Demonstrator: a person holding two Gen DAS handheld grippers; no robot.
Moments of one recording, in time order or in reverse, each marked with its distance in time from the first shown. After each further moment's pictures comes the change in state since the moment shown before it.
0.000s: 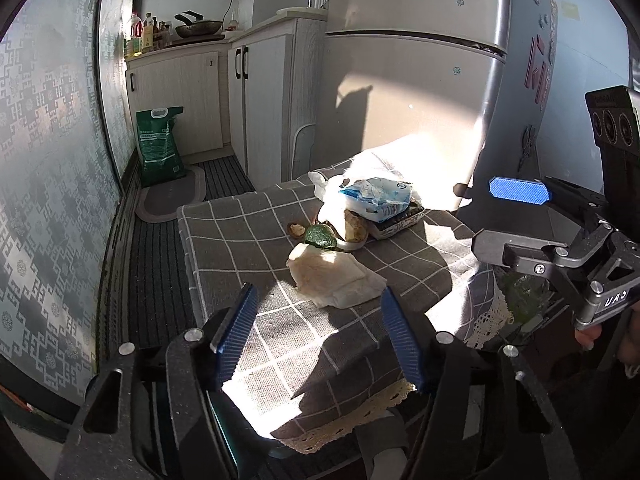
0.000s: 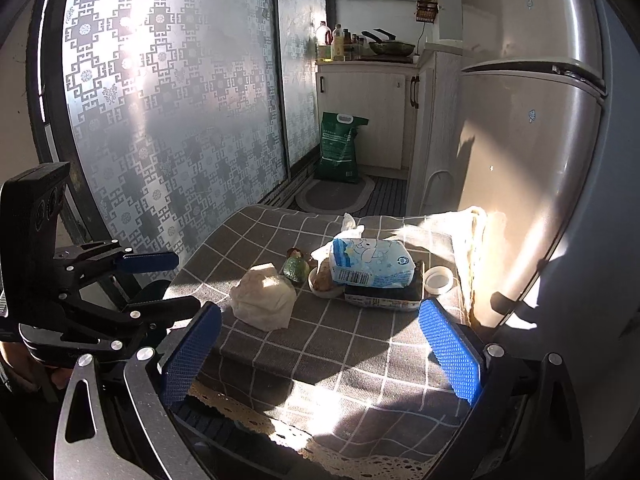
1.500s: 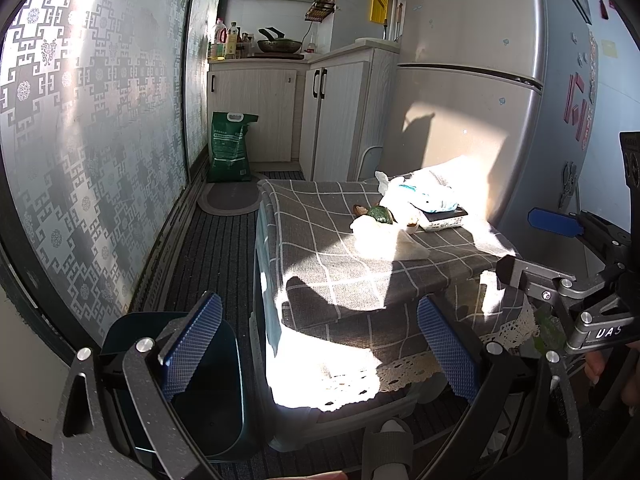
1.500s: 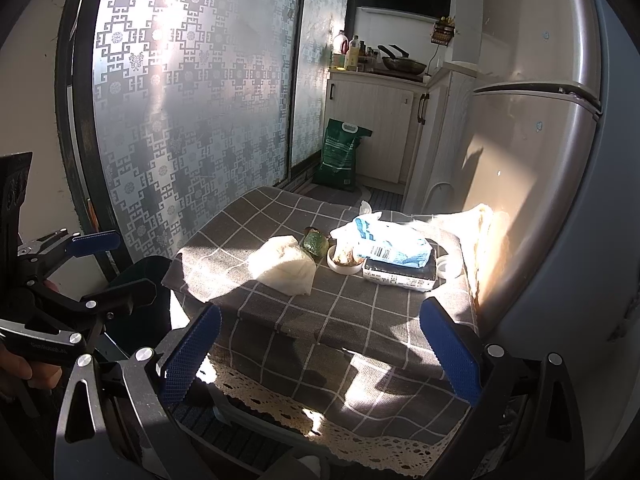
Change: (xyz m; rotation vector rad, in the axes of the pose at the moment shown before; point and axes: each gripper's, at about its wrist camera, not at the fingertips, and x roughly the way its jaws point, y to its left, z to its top) left arm -0.051 0.002 -0.066 -0.181 -0.144 0.218; right arm -0.008 0.040 -0.039 -0.110 -0.040 -0.051
